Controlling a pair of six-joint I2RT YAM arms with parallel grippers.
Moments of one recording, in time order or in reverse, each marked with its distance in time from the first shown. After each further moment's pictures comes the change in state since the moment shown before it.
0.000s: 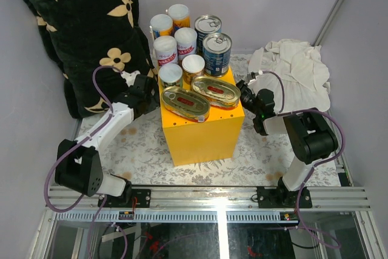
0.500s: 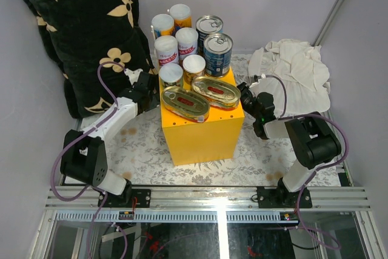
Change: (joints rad) left arm 0.002 0.093 0.053 0.000 -0.039 0.034; right arm 0.032 -0.055 -0.054 -0.022 0.130 0.013
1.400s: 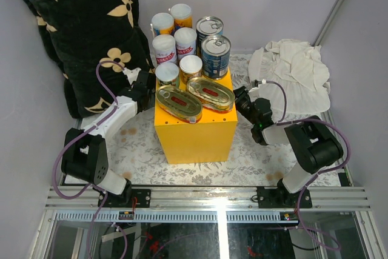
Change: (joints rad) left arm 0.019 0.021 0.010 0.010 -0.025 0.002; right arm 0.072 -0.046 -0.066 0.024 0.167 0.011
